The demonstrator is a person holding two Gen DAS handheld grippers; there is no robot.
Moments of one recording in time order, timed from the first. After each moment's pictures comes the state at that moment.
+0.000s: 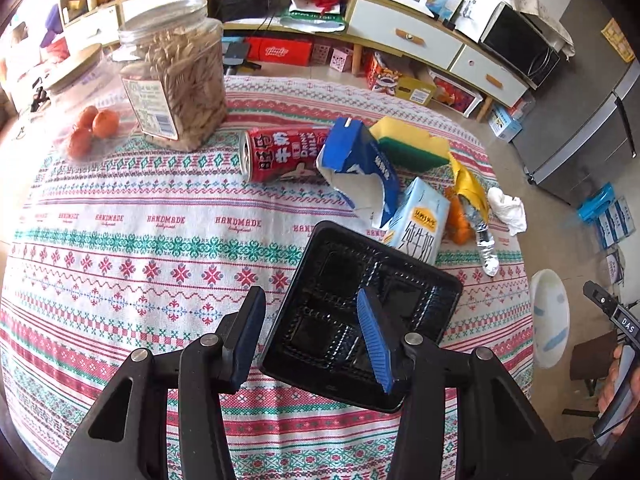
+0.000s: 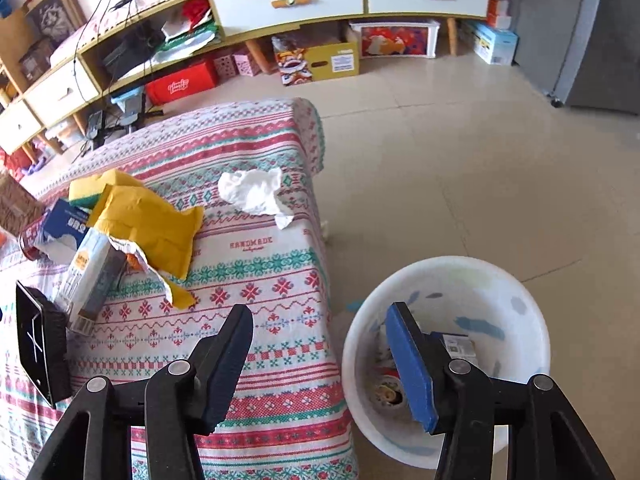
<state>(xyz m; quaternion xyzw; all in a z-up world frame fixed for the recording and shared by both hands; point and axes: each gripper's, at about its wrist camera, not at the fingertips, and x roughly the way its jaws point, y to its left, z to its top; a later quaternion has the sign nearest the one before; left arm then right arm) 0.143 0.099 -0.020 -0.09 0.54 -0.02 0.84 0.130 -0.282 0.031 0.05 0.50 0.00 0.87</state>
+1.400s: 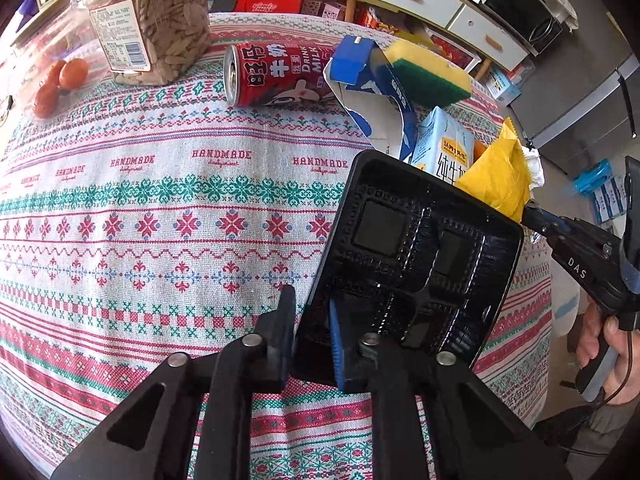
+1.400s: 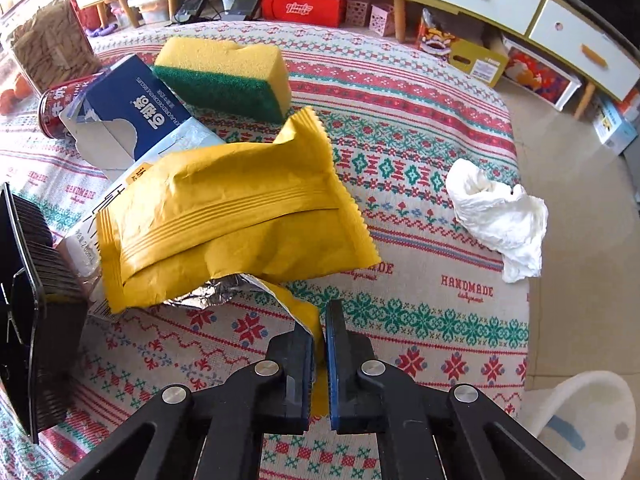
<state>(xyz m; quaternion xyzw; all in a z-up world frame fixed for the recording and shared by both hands) 0.144 0.091 -0.077 -0.09 0.59 -0.06 0.80 0.202 -0.144 -0.050 -0.09 0.52 0.11 0.84</state>
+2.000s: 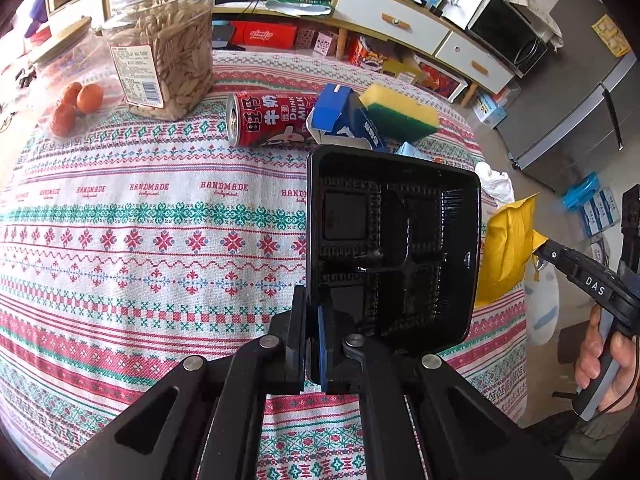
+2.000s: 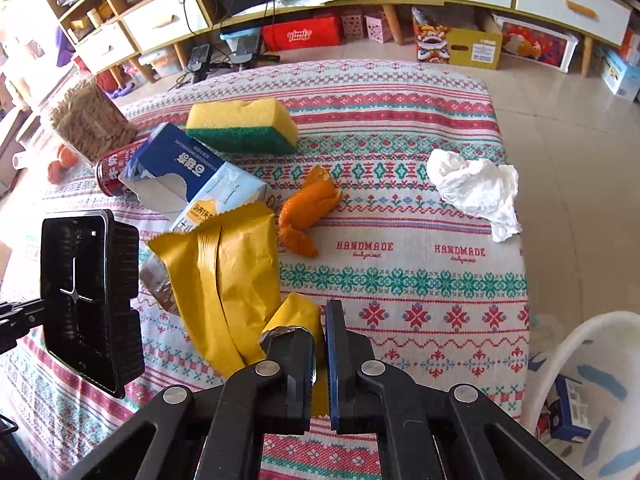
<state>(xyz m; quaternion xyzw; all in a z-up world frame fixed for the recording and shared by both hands) 0.119 0.104 -0.031 -0.11 0.55 -0.06 0.83 0.168 -0.178 0.000 0.04 0.51 0.15 0.85</state>
